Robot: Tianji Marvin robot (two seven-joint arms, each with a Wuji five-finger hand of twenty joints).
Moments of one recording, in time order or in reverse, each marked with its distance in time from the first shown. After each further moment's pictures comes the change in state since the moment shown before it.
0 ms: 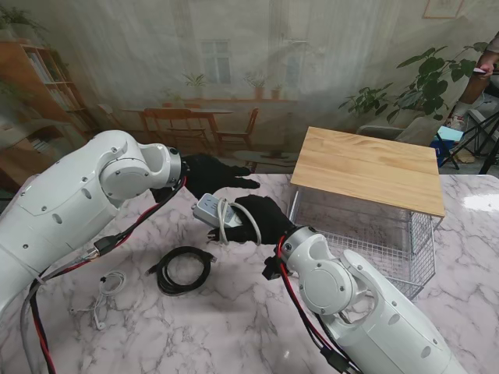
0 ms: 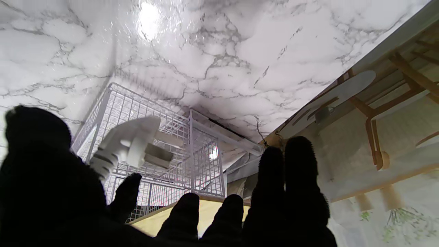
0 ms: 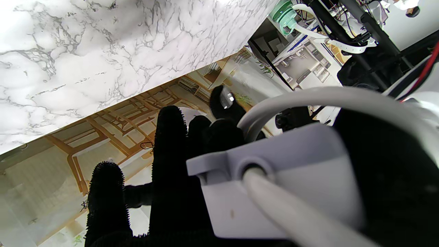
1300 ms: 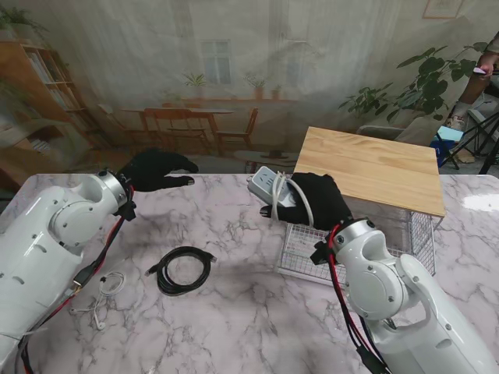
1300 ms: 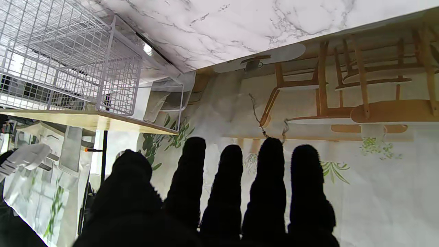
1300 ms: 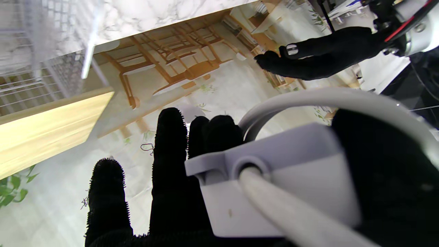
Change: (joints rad) left arm 0.472 -0.025 -0.543 -0.073 0.102 0.126 0.384; right arm -0.208 0.015 0.310 -0.168 -0.205 -0.021 -0.007; left_hand 0.322 0.455 0.009 0.032 0.426 -0.019 0.276 0.314 0.424 -0.039 0.221 0.140 0.106 -0.016 -0.019 0.014 -0.092 0.061 -0.038 0.015; right_hand 0.013 0.000 -0.006 0.000 -0.025 -0.001 -0.010 -0.086 -0.024 -0.009 0.000 -0.051 -0.019 0.000 -0.004 -0.022 0.032 -0.001 0.022 0.018
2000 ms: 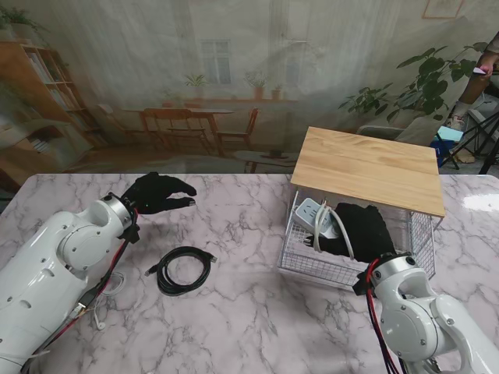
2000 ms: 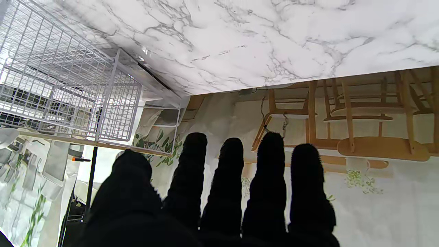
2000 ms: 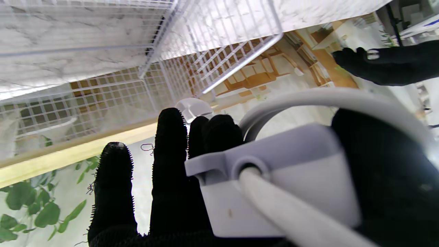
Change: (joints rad) left arm 0.101 -0.013 -0.010 -0.011 0.031 0.047 0.027; right arm -0.255 0.018 0.195 -0.038 -0.179 -0.039 -0.041; left_hand 0.000 0.000 0.000 0.000 0.030 0.003 0.035 0.002 0.072 0.000 0.005 0.016 0.048 0.000 0.019 0.021 0.009 0.001 0.013 0.010; right_hand 0.001 0.000 -0.001 0.000 -0.001 0.000 0.000 -0.022 0.000 -0.002 -0.001 -0.022 0.000 0.000 0.000 0.000 0.101 -0.038 0.236 0.144
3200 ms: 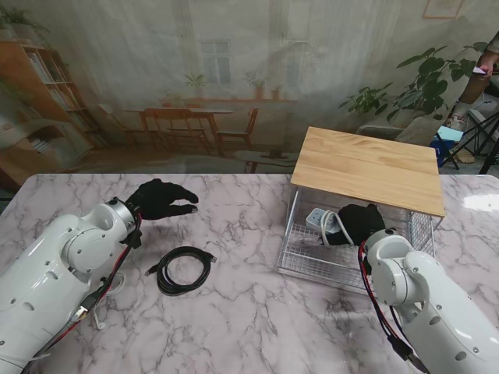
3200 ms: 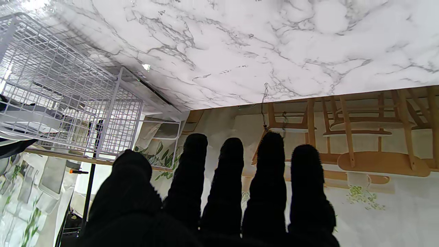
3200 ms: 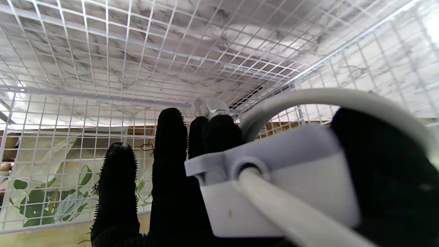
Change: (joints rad) left arm 0.003 0.004 0.027 0.000 0.005 0.024 -0.030; right arm 0.357 0.049 -0.167 0.422 -0.155 0.054 0.179; left_hand 0.000 0.000 0.000 0.000 -0.001 0.005 -0.019 -0.002 0.000 0.000 -0.002 0.010 0.000 0.000 0.000 0.001 -0.010 0.000 0.000 0.000; right_hand 0.001 0.000 0.000 0.000 -0.001 0.000 0.000 0.000 -0.001 -0.003 0.000 0.000 0.000 0.000 0.000 0.005 0.000 -0.049 0.000 0.000
